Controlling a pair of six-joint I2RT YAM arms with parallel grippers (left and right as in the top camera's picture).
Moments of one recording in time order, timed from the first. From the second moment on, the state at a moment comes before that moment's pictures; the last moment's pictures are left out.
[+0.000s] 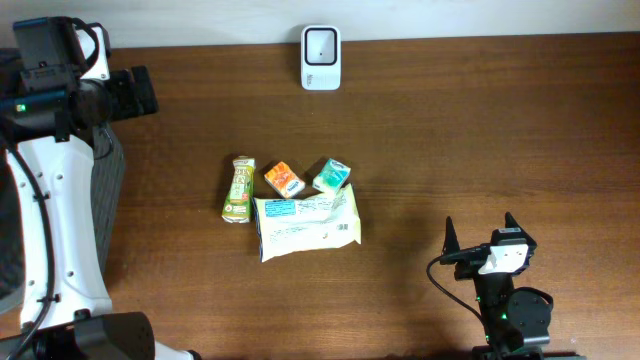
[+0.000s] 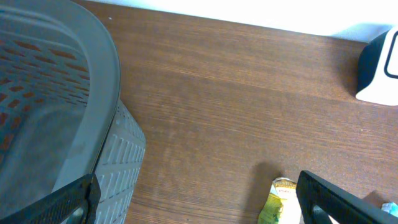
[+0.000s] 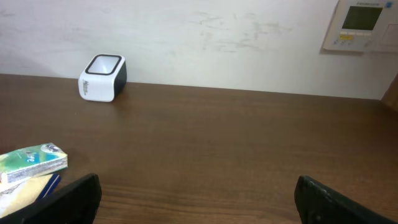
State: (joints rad) left arm 0.19 1.68 1.84 -1.01 0.00 0.00; right arm 0.04 0.02 0.01 -0.07 0.02 -0.05
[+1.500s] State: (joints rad) left arm 0.19 1.68 1.84 -1.01 -0.01 0.00; right arm 0.04 0.89 0.86 -0.59 -0.60 0.02
